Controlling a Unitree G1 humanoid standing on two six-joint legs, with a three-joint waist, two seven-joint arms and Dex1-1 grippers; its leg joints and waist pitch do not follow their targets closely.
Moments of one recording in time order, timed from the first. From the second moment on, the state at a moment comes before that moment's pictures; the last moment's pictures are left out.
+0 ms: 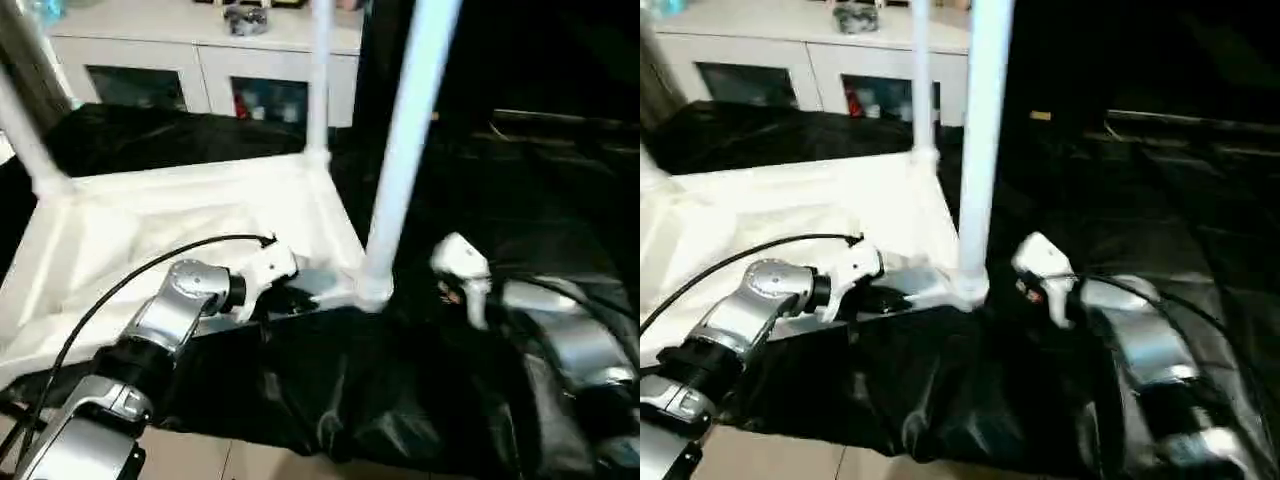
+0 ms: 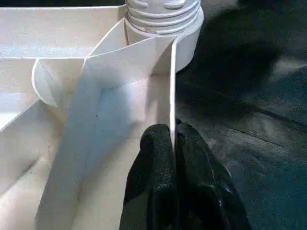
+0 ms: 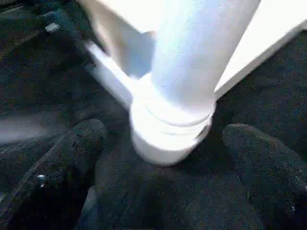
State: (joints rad) left arm -0.59 0.38 -0.32 0.58 -0.02 0.12 -1.06; right arm -0.43 -0.45 0.17 0.32 0.09 0.23 0.95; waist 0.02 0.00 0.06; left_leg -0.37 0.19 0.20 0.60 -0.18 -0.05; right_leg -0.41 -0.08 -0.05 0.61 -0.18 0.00
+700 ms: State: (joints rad) left arm -0.56 0.38 -0.32 0.53 0.00 0.10 -1.05; right arm -0.54 -0.32 0.20 0.56 0.05 0.14 0.85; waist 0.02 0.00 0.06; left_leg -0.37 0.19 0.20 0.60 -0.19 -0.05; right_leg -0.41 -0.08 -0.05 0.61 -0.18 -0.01
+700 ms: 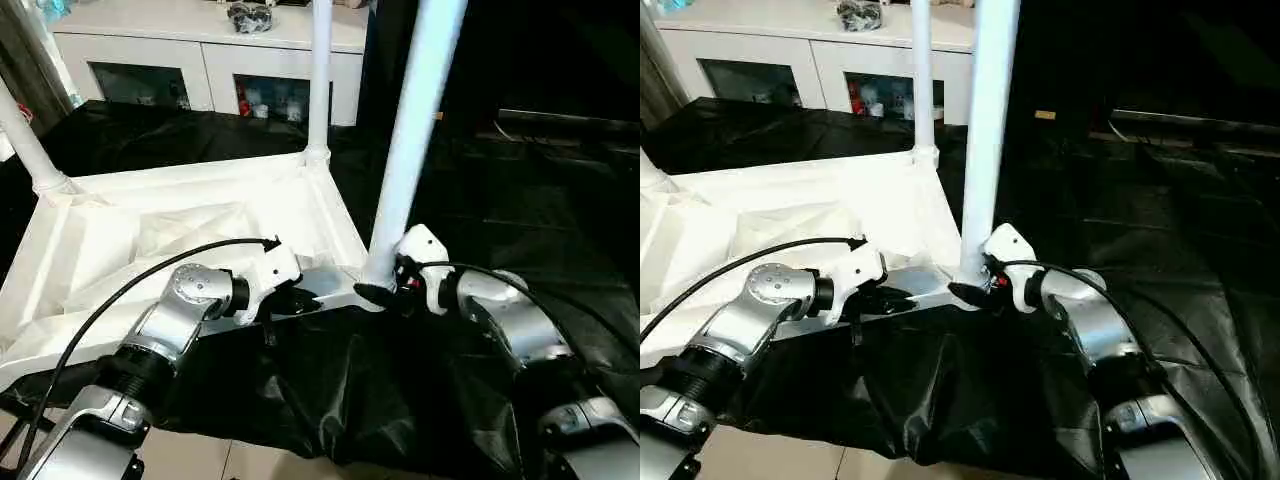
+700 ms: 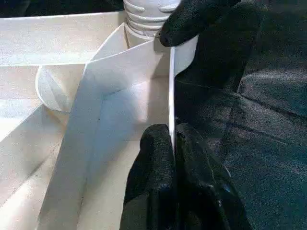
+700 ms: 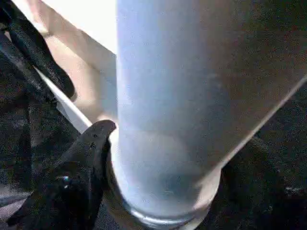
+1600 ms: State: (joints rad) left arm -0.69 0.18 -0.29 0.74 0.07 0.15 -0.77; right arm -0.62 -0.08 0.04 0.79 0.00 0.08 0.30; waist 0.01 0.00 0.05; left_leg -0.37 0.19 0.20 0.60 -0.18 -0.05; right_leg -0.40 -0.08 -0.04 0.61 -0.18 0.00
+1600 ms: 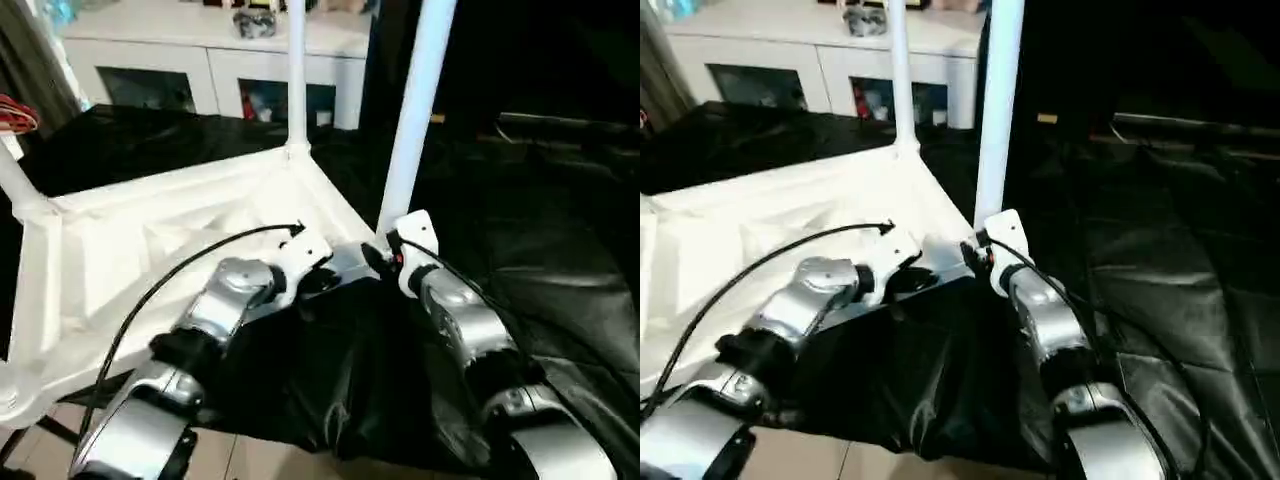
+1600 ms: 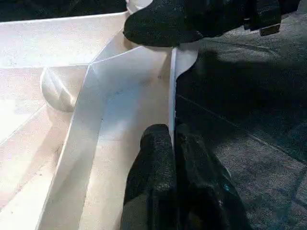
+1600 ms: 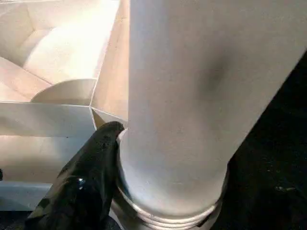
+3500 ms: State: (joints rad) left arm -0.61 0.24 -0.25 0.62 0.06 0.16 -0.88; right arm -0.57 -0.13 0.06 0.66 0.04 0.18 0.49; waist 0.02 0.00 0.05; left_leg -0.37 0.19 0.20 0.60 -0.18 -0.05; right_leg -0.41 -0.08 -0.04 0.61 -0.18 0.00
